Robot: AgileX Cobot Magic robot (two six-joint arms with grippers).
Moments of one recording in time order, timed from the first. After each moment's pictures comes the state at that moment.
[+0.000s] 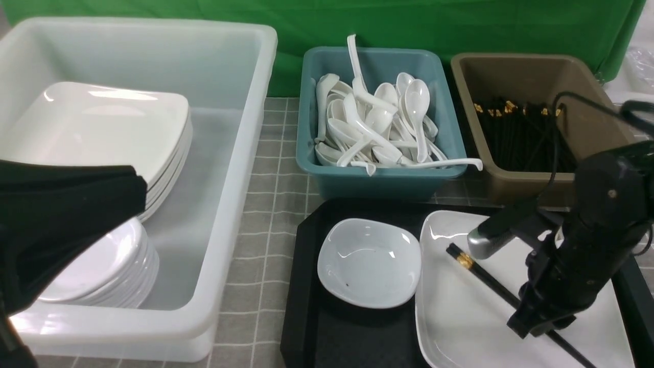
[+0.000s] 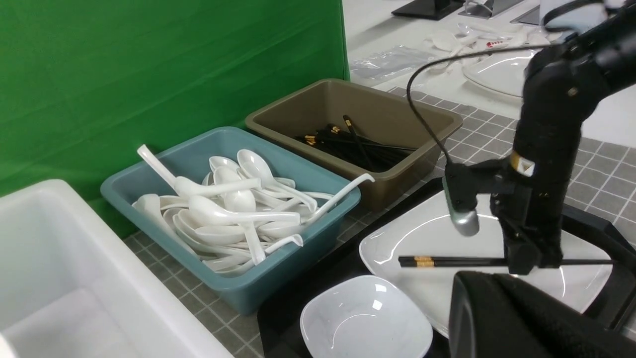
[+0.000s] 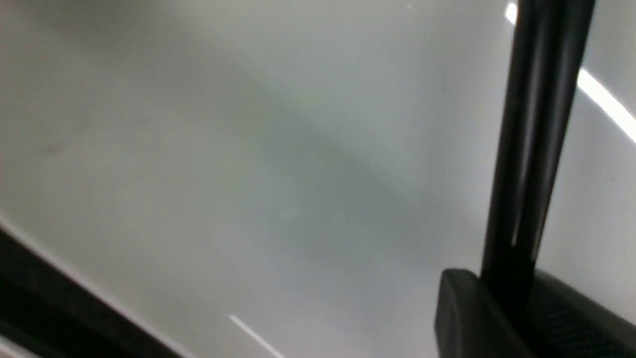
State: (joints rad) right arm 0.35 1.61 -0.95 0.00 0.77 -0.30; left arm -0.60 0.57 -0.77 -0.32 0.52 0.43
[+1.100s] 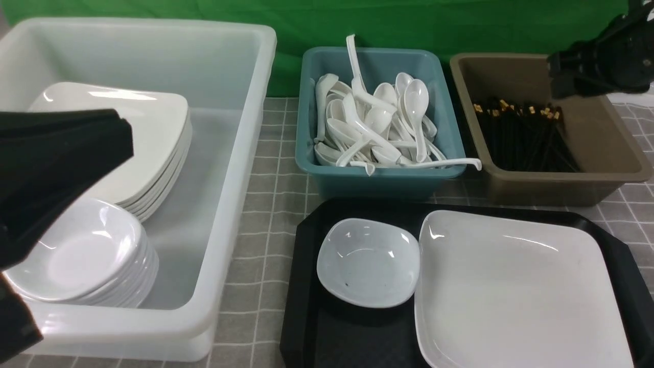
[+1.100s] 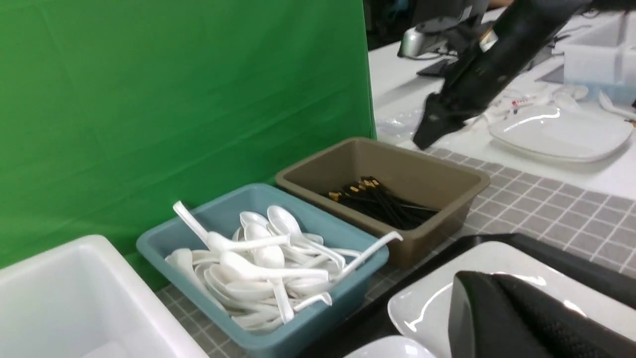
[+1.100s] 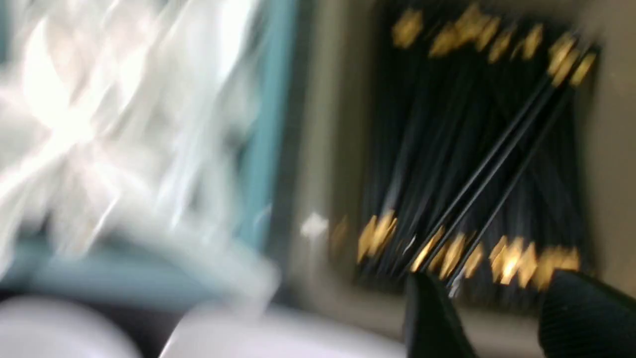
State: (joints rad) right arm 0.13 1.62 -1.46 0.11 0.73 -0.09; left arm -0.60 0.57 -0.77 -0.31 0.41 0.43
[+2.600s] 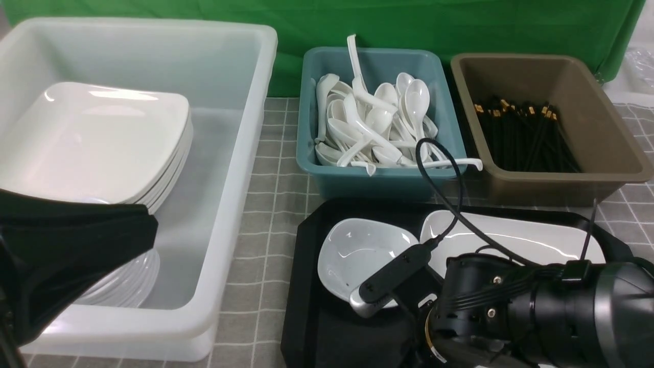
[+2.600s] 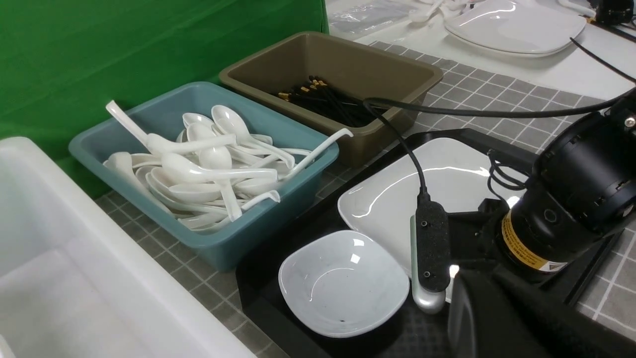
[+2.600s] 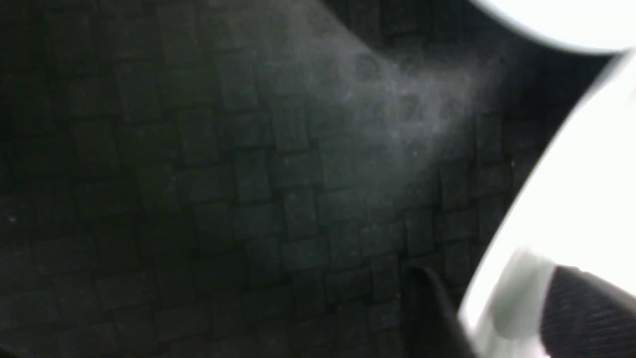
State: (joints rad) right arm 0.92 1.73 -0.90 -0.47 0.59 0.63; left arm -0.60 0.57 -0.77 -0.33 0.61 0.43
